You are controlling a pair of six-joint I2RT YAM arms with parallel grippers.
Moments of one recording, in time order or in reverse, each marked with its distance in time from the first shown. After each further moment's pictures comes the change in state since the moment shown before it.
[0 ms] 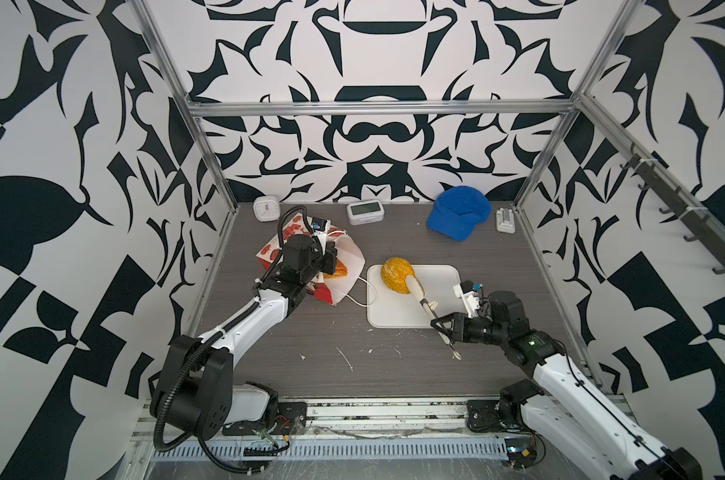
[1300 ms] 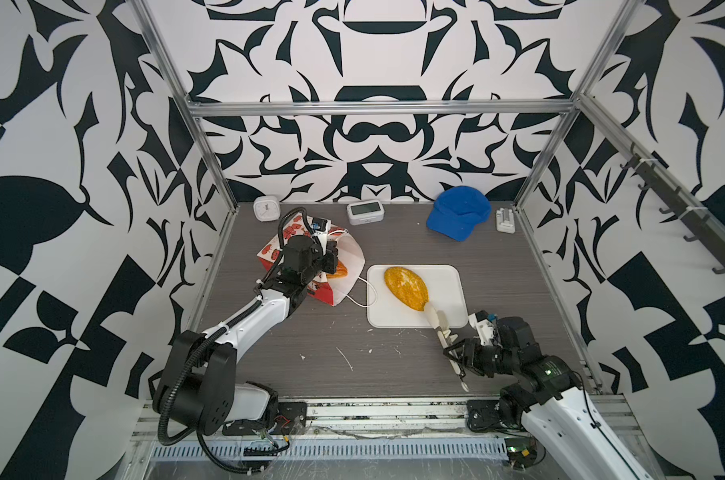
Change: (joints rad) left arm 0.002 0.025 -0.017 0.071 0.022 -0.016; right arm -0.001 -0.283 -0.071 -0.415 0.084 0.154
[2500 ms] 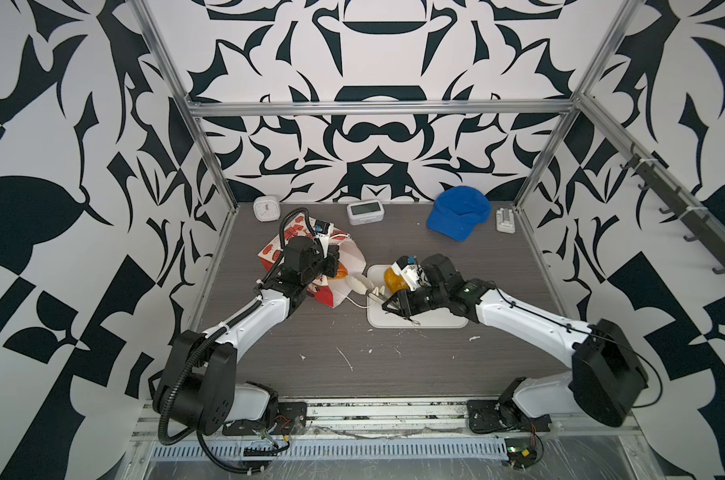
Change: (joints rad) left arm 0.002 0.000 -0.002 -0.049 0.062 0.016; right arm 0.344 0.998 0.598 0.484 0.058 -0.351
